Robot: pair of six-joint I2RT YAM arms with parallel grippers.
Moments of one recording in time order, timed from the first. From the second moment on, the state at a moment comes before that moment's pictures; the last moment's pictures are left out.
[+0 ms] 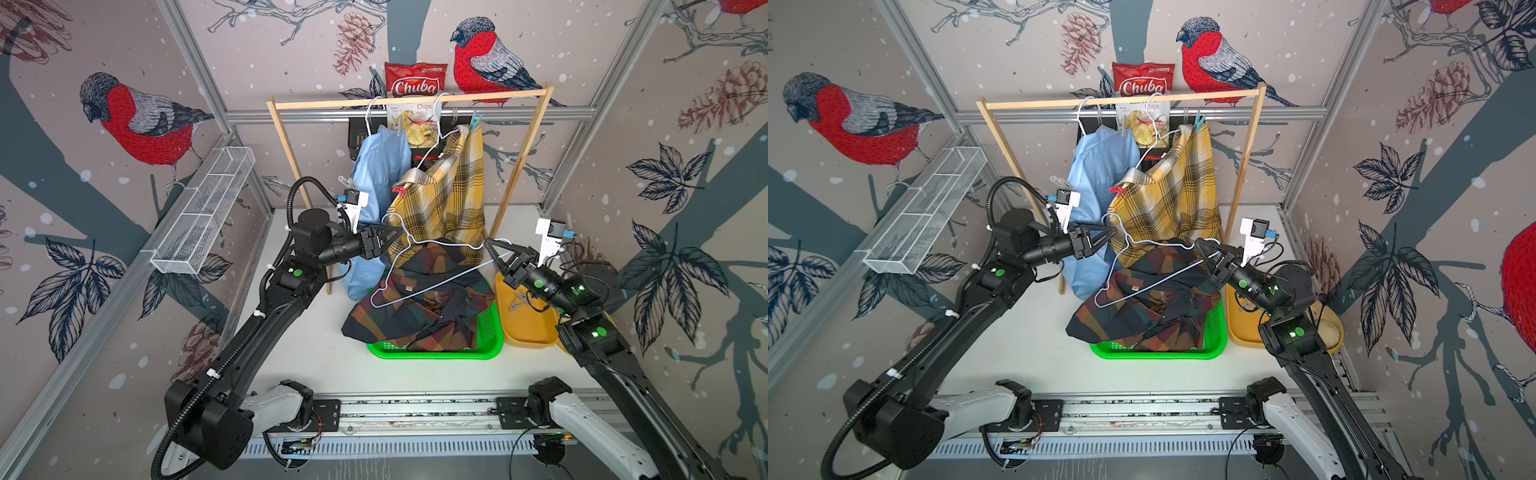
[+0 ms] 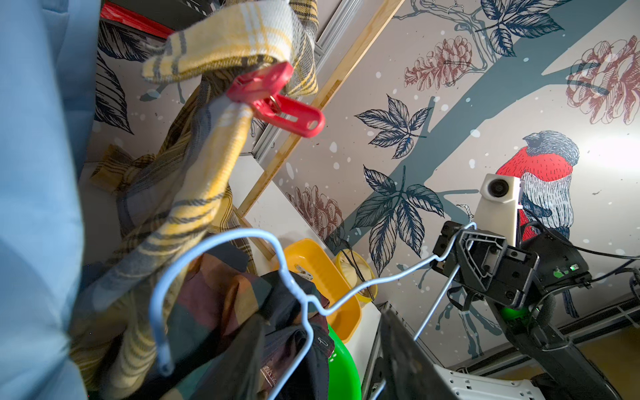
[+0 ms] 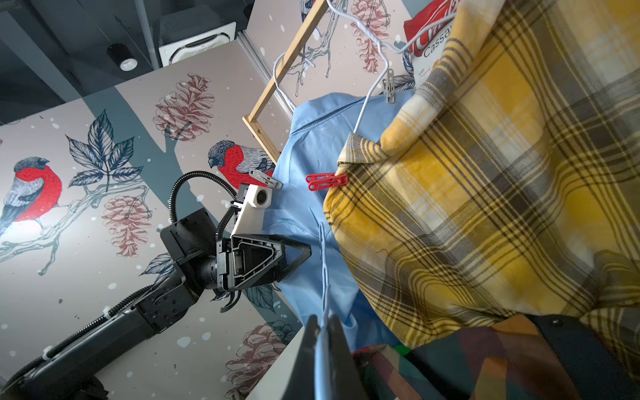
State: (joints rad) left arm -0.39 1.19 1.15 -0.07 0.71 -0.57; right arm 0.37 0.70 0.80 0.11 -0.51 0.65
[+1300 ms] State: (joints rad) left arm -0.48 1.22 0.88 -0.16 0.63 -0.39; right arm 0.33 0.90 1.64 -0.36 0.20 0.25
